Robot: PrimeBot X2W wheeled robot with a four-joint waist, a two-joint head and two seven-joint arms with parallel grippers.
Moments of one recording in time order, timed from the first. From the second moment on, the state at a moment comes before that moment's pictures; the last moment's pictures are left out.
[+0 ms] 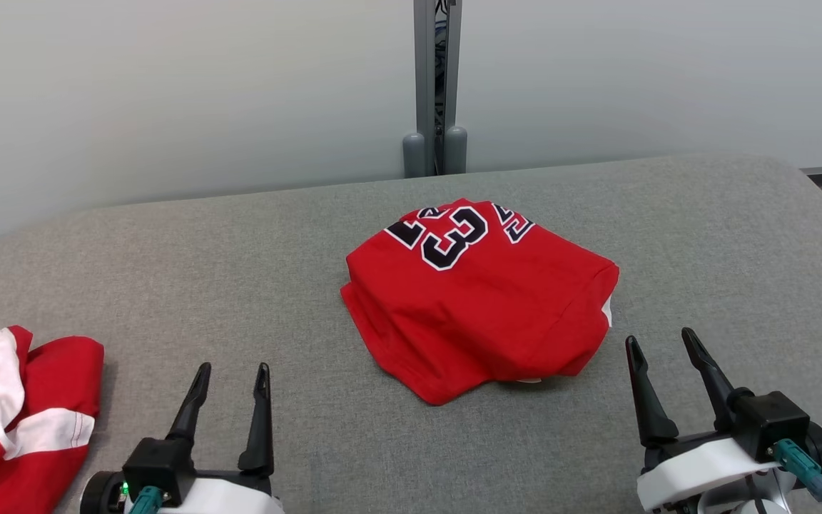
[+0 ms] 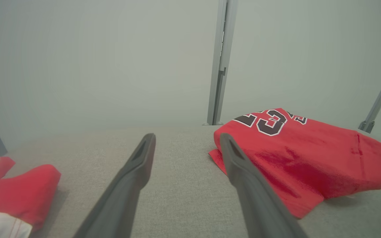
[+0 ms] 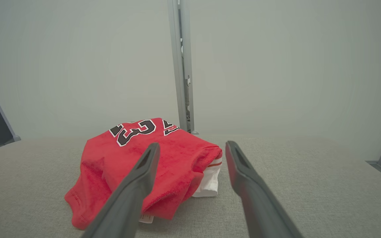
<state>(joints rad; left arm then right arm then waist) 0.03 0.05 -0.12 0.17 -0.19 0.02 -0.26 -0.07 -0.06 0.13 0.24 0.17 0.13 -0.26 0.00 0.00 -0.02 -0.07</state>
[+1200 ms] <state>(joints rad) -0.90 0.05 -0.54 0.85 -0.26 -0.03 -0.19 -0.27 -0.06 0.14 0.17 0.17 0.13 -0.26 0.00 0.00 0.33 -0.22</state>
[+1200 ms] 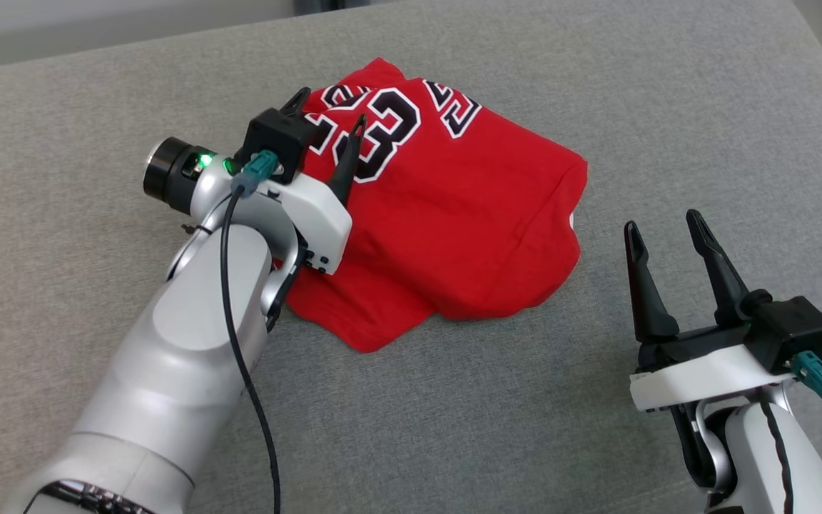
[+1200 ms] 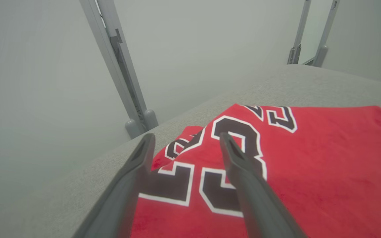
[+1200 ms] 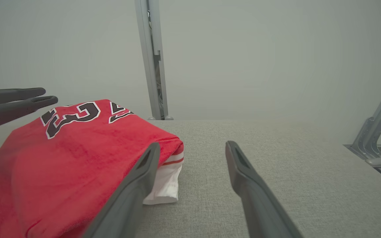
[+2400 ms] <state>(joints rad) -1.03 0.27 -0.40 0.55 -0.30 0.08 -0.26 -0.23 -0.07 0.11 0.17 0.16 0.13 -0.26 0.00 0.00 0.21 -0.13</state>
